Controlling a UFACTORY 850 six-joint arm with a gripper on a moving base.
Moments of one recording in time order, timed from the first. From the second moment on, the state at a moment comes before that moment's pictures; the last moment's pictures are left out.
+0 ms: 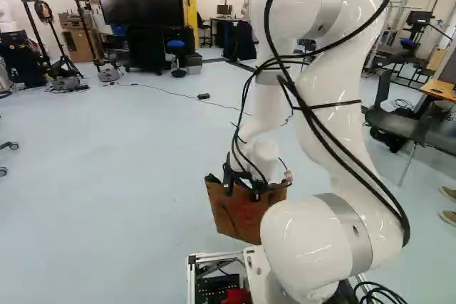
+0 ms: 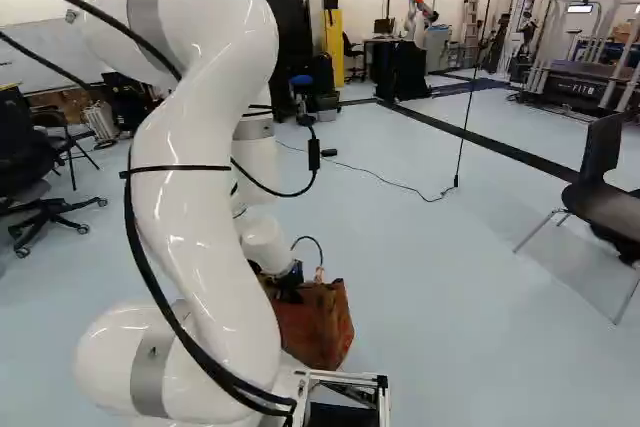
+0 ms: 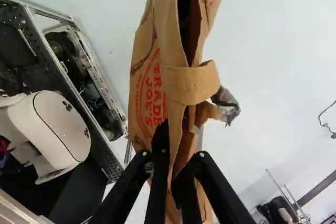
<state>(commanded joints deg) 2.7 -29.8 -19.8 11.1 22.0 -80.4</state>
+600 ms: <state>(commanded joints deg) 2.7 -19.4 -14.4 11.1 22.0 -80.4</state>
